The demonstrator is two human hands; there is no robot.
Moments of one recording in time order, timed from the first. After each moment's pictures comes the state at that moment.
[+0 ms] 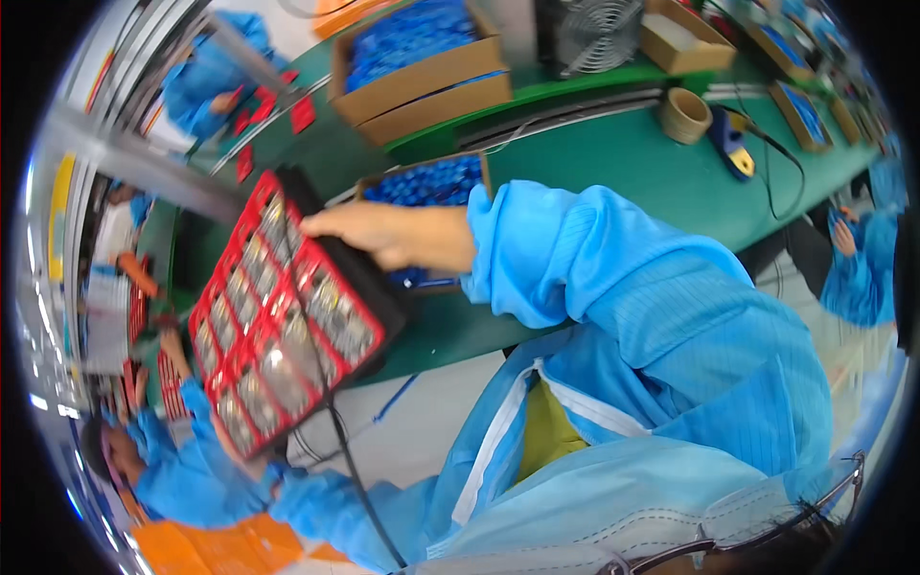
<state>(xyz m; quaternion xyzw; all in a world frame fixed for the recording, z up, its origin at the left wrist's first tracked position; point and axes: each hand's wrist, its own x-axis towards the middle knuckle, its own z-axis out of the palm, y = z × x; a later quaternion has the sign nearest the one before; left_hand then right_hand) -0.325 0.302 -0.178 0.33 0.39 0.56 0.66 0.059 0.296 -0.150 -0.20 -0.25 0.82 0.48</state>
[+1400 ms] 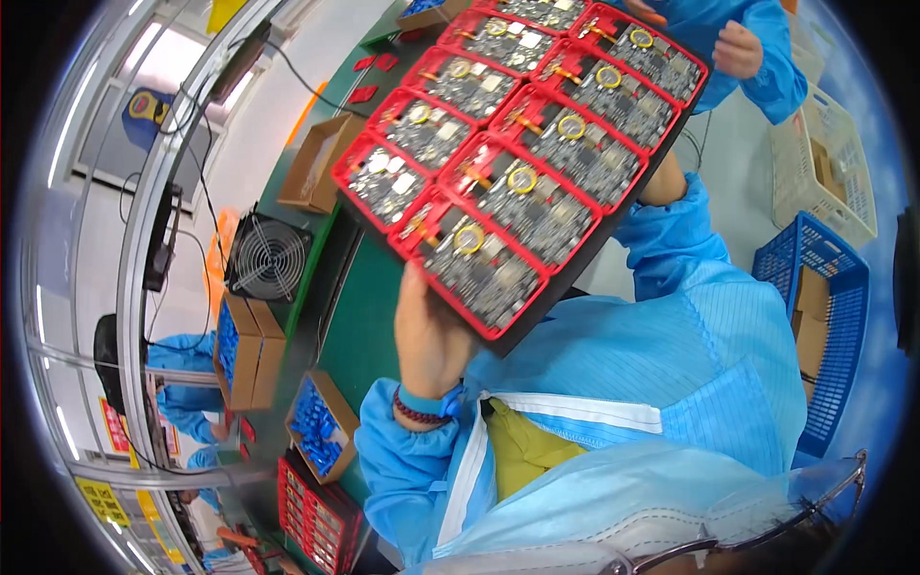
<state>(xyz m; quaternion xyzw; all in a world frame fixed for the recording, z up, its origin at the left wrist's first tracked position) 0.249 -0.063 -0.117 0.46 0.01 0.02 0.89 0.461 -0.356 -0.135 -0.18 -0.11 0.46 0.86</state>
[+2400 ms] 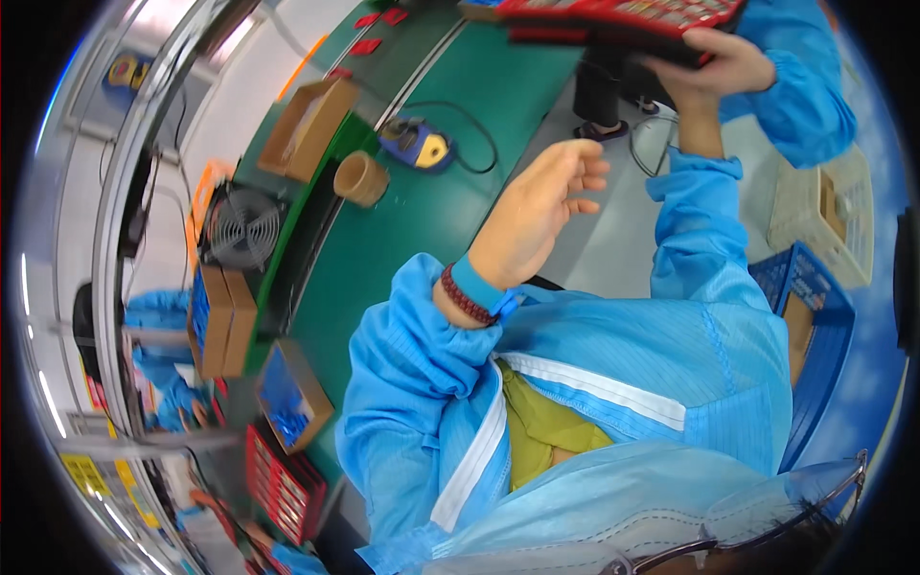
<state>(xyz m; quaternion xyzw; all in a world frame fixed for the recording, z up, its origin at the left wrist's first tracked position) 0.359 -0.145 -0.138 0.55 -0.09 -0.18 0.81 0.561 -0.398 -0.178 -0.05 0.14 0.28 0.95</state>
